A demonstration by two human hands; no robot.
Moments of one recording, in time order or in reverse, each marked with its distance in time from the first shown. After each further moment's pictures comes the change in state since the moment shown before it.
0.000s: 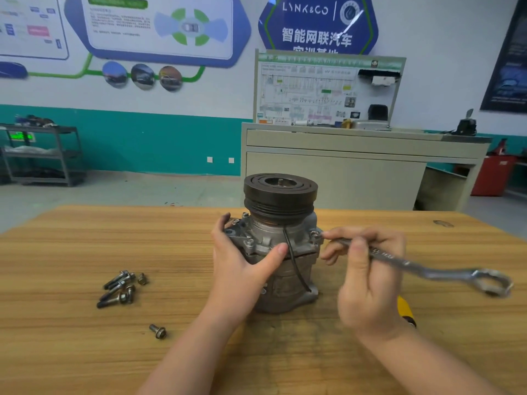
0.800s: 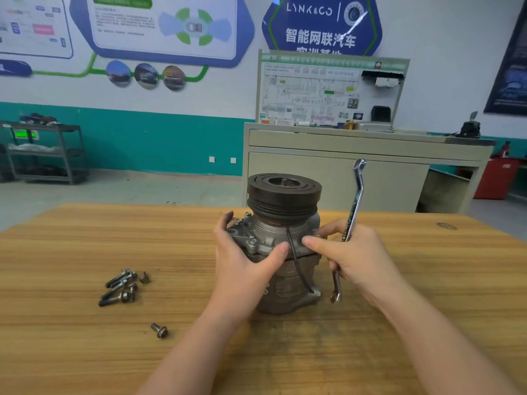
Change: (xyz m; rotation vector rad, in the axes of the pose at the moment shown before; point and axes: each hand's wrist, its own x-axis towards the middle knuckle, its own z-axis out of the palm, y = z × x) left_hand 0.000 0.005 0.001 -0.026 0.011 0.018; right_hand 0.035 0.018 -0.009 -0.219 -0.337 0.834
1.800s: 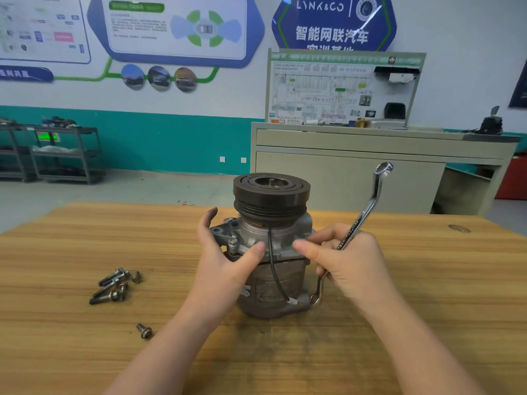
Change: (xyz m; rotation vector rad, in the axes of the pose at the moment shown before) left_hand 0.002 0.004 -0.004 -0.095 0.006 -0.039; right_hand -0.001 0.014 -0.001 0.211 -0.032 -0.135
